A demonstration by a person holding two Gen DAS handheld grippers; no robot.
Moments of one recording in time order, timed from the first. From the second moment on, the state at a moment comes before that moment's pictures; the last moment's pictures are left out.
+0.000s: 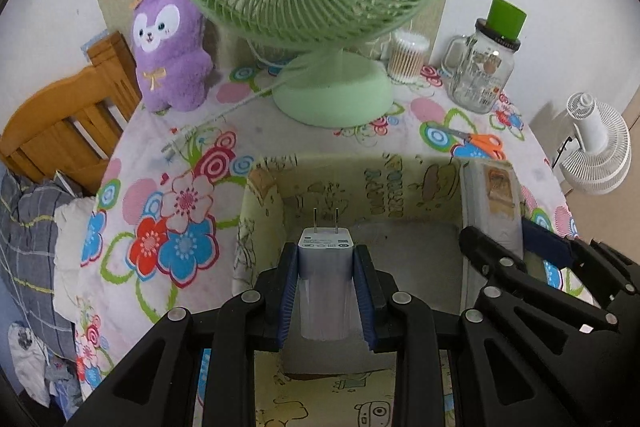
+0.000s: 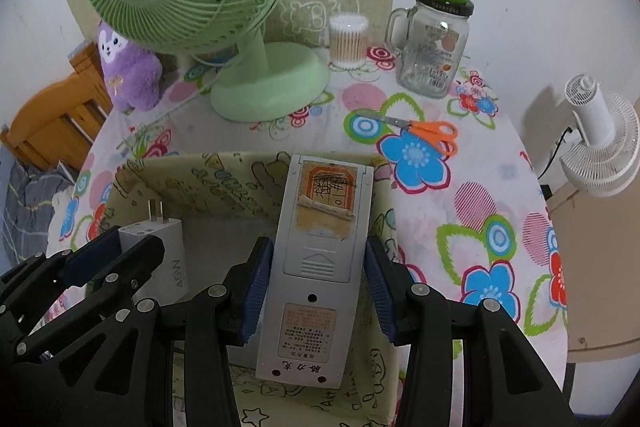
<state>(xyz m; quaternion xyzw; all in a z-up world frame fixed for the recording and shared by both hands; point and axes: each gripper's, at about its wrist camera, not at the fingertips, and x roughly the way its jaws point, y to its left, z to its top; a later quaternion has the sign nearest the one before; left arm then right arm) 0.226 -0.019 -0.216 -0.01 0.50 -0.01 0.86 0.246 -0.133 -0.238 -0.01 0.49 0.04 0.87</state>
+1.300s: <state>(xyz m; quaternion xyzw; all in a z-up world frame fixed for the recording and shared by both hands) 0.173 0.003 -0.147 -0.04 0.43 0.01 0.90 0.191 -0.160 -0.168 0.03 0.44 0.01 0.90</state>
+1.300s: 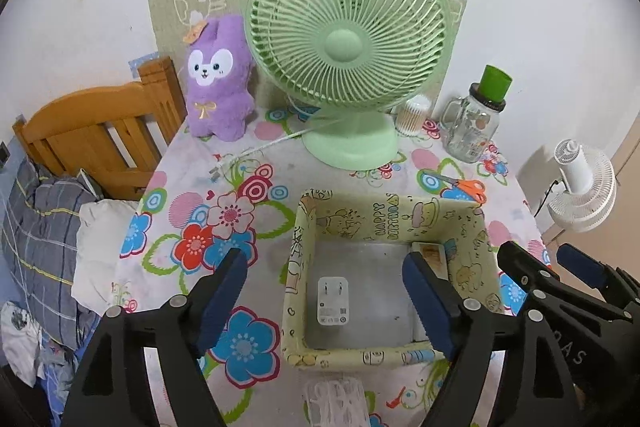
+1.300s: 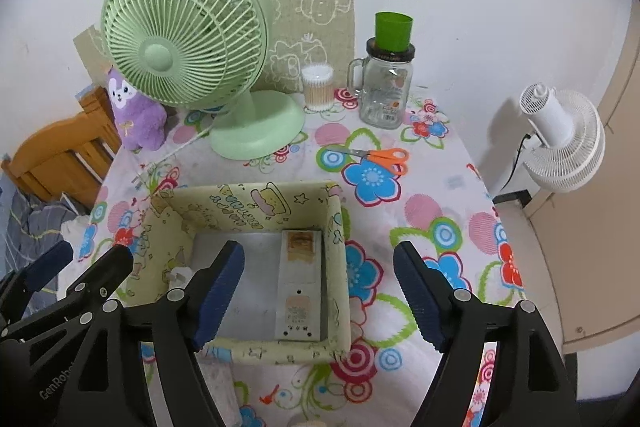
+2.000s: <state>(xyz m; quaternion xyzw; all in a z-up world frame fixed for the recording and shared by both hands) 0.105 -0.001 -0.102 -0.01 0.40 0.00 0.91 0.117 -0.177 -0.119 0.04 0.40 0.01 0.92</state>
